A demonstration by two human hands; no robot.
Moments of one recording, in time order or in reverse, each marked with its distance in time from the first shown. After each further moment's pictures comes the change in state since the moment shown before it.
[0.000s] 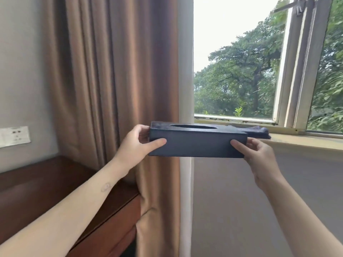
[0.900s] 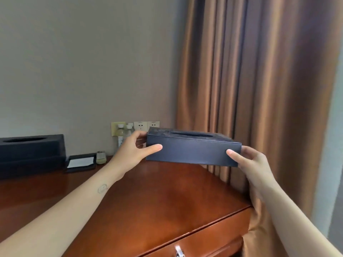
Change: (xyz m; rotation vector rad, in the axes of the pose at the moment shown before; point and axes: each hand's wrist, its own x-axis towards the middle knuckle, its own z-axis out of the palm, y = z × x) left_hand -0.112 -0.006 -0.274 0.349 0.403 -0.200; right_hand -0.076 0.020 0.288 0.222 -0.574 0.045
